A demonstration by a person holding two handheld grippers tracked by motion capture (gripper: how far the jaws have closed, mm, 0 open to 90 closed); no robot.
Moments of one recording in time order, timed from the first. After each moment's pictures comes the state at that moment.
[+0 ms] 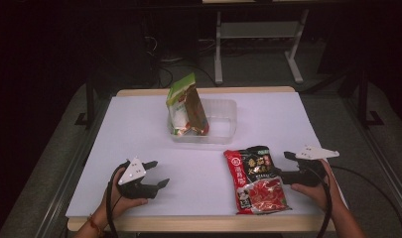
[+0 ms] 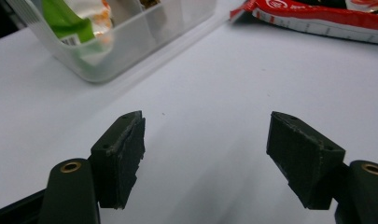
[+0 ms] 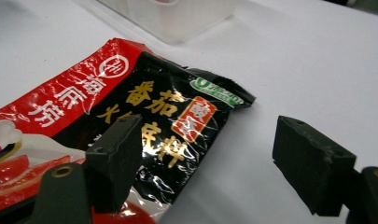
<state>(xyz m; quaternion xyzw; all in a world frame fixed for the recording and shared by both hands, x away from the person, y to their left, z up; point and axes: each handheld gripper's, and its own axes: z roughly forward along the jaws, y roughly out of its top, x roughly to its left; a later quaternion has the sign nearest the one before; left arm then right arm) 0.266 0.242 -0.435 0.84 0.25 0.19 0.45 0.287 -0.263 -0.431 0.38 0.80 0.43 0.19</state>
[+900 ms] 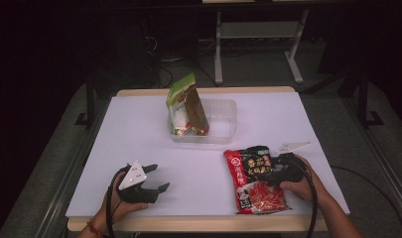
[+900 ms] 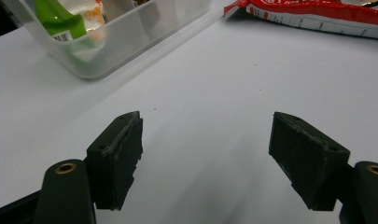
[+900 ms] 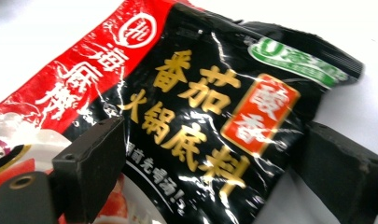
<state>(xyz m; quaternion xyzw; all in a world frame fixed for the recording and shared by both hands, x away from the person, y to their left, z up) 0.259 0.239 -0.437 0.84 0.25 0.20 0.45 0.319 -0.233 -0.456 0.38 0.83 0.39 0.05</state>
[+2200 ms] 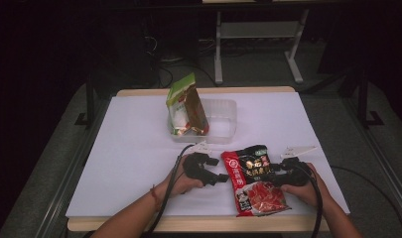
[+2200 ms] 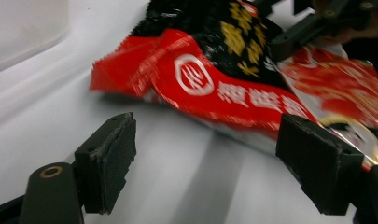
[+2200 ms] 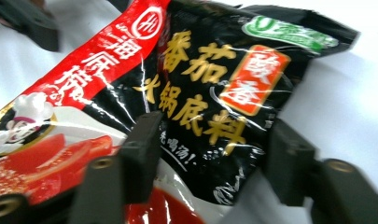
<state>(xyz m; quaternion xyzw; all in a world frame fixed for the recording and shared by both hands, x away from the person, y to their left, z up) 0.346 0.074 -0.460 0.85 0.25 -0.06 0.46 0.303 -0.242 -0.450 0.38 0.83 0.40 0.05</state>
